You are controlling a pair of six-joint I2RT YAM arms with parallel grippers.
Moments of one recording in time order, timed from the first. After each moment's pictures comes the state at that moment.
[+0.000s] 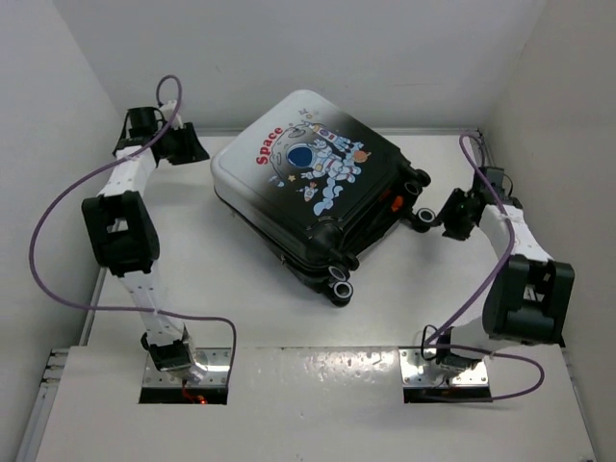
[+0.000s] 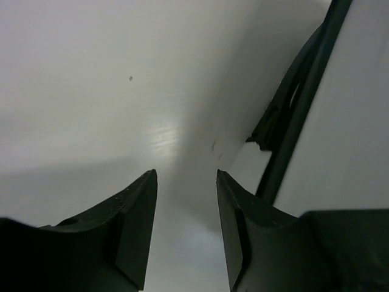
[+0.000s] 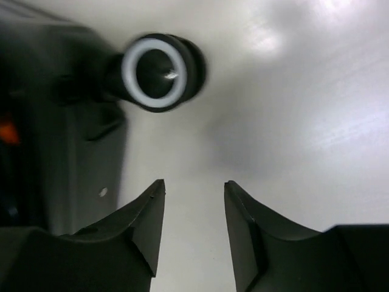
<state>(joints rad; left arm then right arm) 0.22 1.96 1.68 -0.42 0.52 -0.03 -0.22 1.47 0.97 -0.53 -0.17 0.41</state>
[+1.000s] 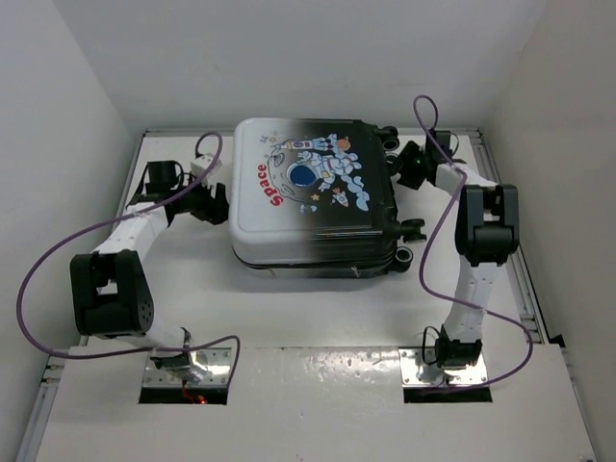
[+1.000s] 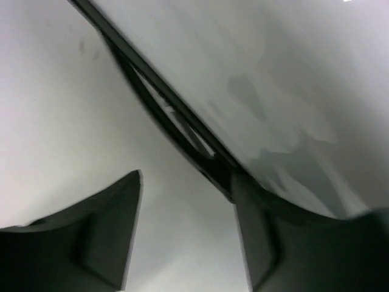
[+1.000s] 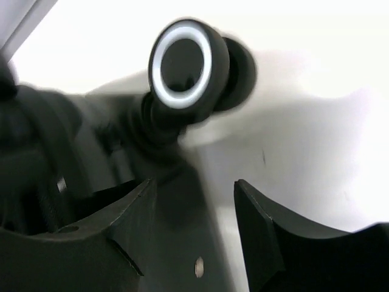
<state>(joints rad) 0.08 1.50 1.01 -0.31 0.69 0.33 -0.02 2.15 1.49 -0.13 -0.28 0.60</state>
